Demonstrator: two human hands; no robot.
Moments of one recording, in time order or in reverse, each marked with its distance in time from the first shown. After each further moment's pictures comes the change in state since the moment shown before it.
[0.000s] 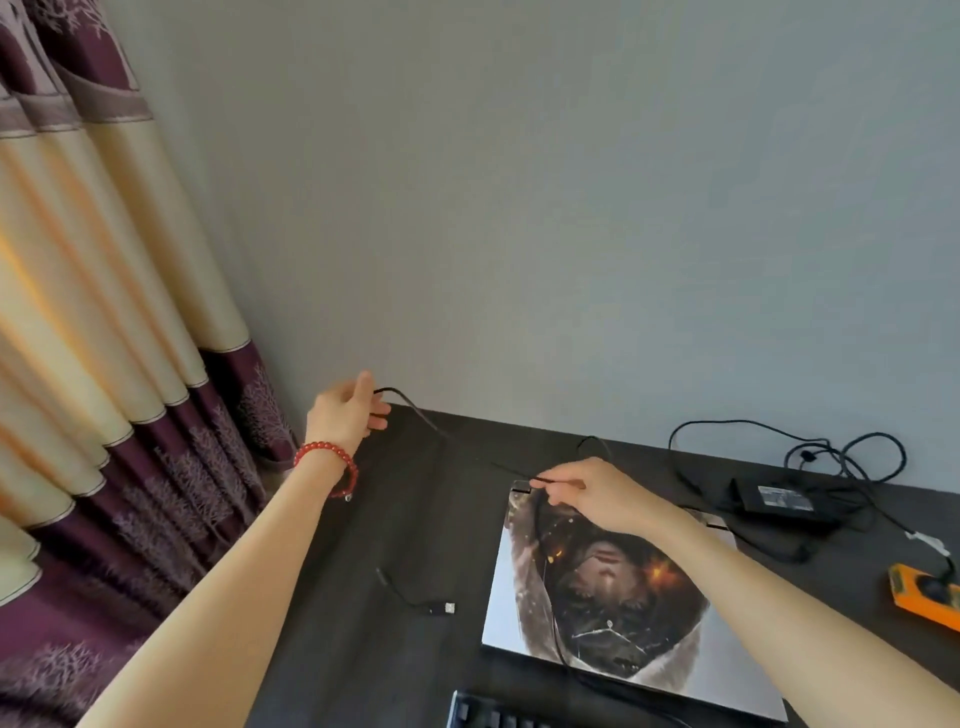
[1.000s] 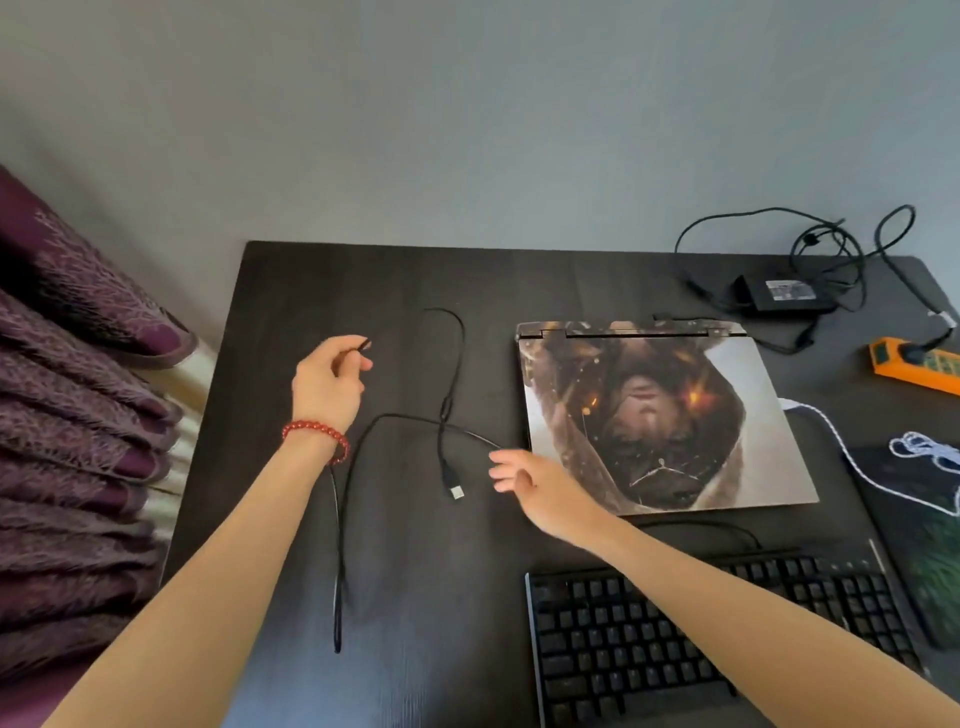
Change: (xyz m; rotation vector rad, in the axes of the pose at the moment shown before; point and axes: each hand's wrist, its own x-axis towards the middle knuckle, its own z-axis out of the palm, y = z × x) left_hand 0.079 -0.193 0.038 0.076 -0.373 -0.020; right_hand 0.065 0.019 0.228 0.358 0.078 0.481
